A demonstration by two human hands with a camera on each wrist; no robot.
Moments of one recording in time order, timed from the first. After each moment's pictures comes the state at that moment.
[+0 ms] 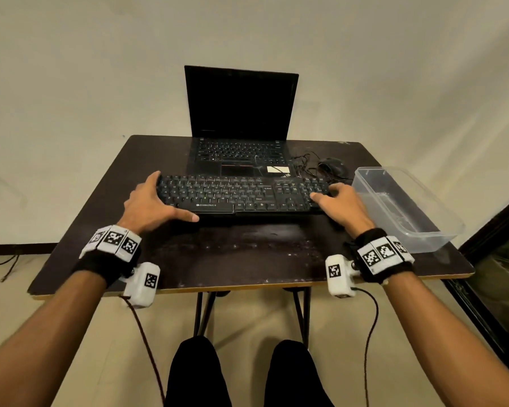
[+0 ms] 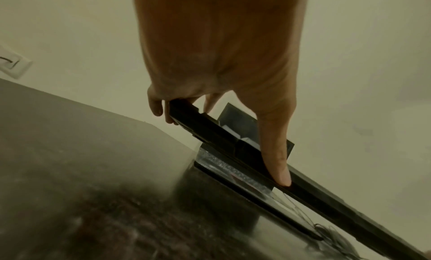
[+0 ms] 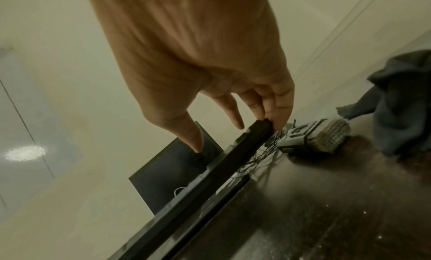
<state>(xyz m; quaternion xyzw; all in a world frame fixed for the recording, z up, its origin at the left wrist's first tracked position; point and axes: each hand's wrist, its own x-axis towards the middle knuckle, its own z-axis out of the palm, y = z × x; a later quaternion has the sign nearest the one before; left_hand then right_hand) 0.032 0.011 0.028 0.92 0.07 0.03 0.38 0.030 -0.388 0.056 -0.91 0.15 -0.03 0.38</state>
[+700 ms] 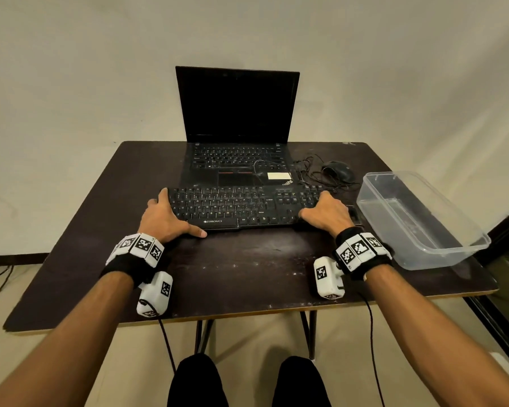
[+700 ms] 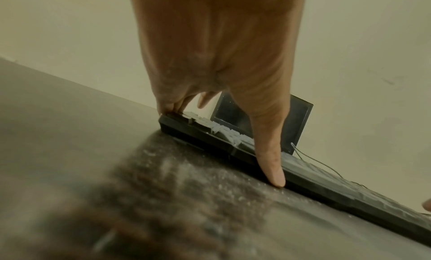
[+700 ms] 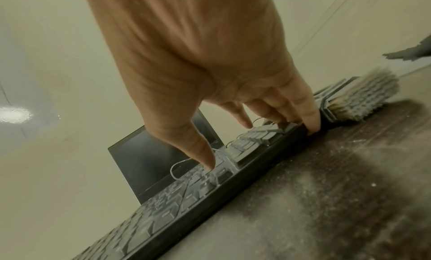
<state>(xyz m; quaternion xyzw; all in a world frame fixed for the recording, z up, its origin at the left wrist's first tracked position) 0.093 -0.015 -0.009 0.94 0.13 -0.03 0.32 0.097 -0.370 0.024 -0.95 0.17 0.07 0.25</state>
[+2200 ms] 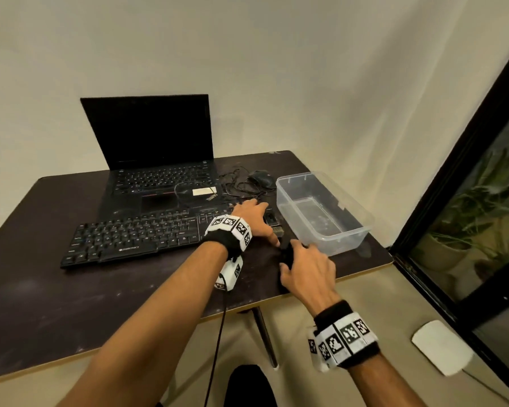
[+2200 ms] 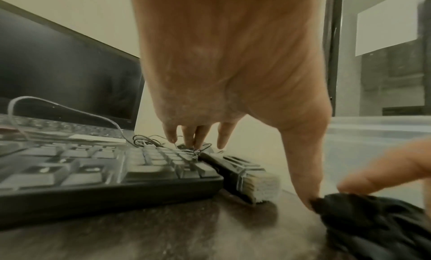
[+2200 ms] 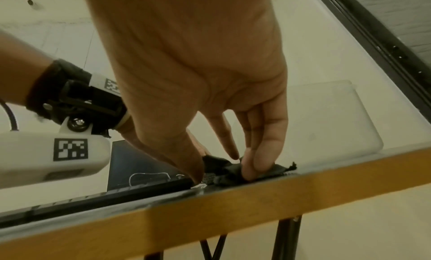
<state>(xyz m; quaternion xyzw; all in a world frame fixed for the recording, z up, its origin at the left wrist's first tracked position) 0.122 -0.357 0.015 0.96 -0.24 -0.14 0.10 -0.060 -0.461 0.009 -0.98 0.17 -0.03 0.10</state>
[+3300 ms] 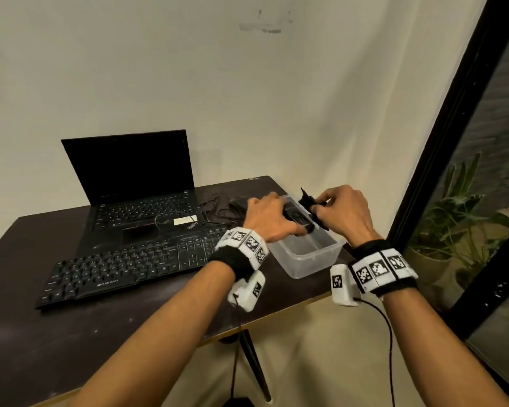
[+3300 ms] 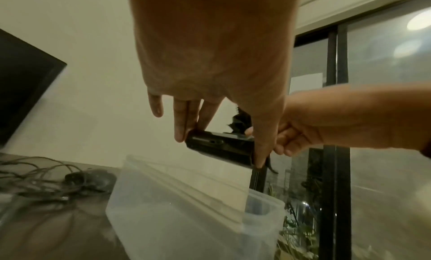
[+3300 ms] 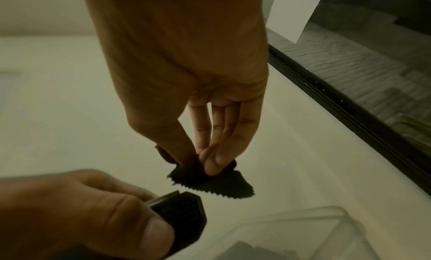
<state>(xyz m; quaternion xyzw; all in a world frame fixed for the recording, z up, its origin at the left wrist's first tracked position) 0.058 -0.429 0.099 0.93 -0.32 0.05 0.20 -0.022 -0.587 0.123 -0.92 0.20 -0.22 0.27</state>
